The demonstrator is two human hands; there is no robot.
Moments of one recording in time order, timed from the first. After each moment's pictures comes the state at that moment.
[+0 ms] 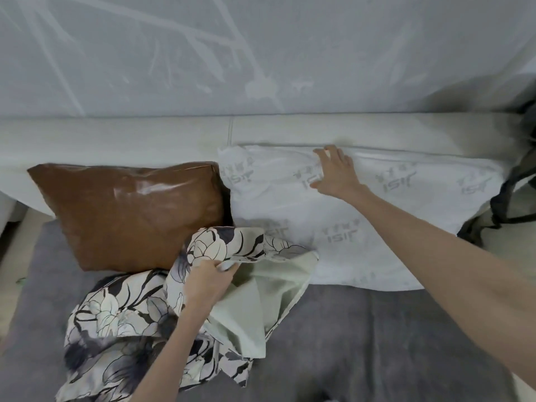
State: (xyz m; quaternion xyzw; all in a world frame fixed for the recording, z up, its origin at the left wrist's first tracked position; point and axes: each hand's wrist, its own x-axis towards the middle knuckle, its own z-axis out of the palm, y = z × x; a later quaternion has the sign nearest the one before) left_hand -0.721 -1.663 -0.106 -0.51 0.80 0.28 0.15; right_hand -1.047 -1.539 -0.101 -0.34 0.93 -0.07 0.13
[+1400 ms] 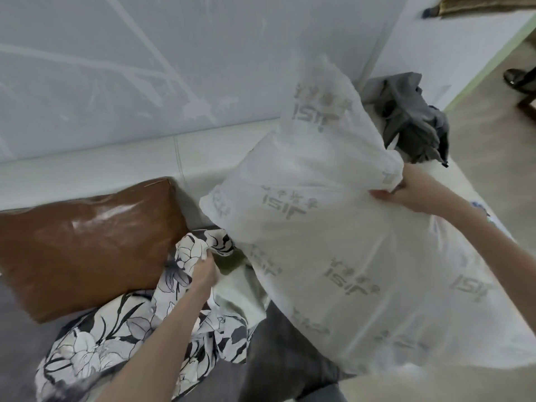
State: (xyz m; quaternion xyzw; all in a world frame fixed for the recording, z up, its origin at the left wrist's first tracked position) left_hand -0.705 -1.637 -0.113 -0.52 0.64 0.55 0.13; right_hand -0.896 -1.286 0.130 -0.16 0.95 -0.22 0.18
